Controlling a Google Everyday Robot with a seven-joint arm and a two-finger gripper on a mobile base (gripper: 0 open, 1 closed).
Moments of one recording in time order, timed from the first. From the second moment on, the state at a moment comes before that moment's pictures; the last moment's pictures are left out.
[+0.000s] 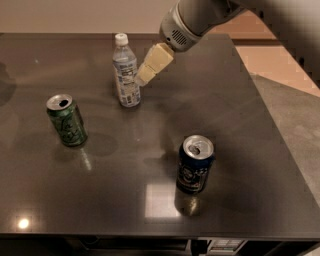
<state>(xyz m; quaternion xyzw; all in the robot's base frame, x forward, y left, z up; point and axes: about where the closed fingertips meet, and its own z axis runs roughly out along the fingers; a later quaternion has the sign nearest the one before) 0.636 0.018 0.966 -0.58 0.72 0.14 0.35</state>
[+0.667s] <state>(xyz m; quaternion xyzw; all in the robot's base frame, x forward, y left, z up) 0.654 0.061 0.953 -0.60 0.73 0.13 0.30</state>
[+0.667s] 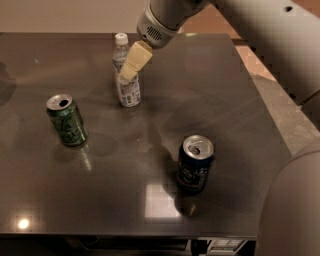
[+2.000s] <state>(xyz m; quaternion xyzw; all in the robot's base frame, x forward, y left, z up) 0.668 0.076 0.936 -0.60 0.75 0.14 0.26</state>
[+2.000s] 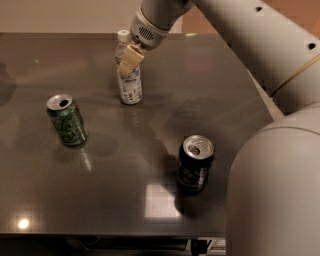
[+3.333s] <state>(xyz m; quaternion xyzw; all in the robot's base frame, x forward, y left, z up) 0.627 0.036 1.041 -0.68 0.66 0.13 0.29</state>
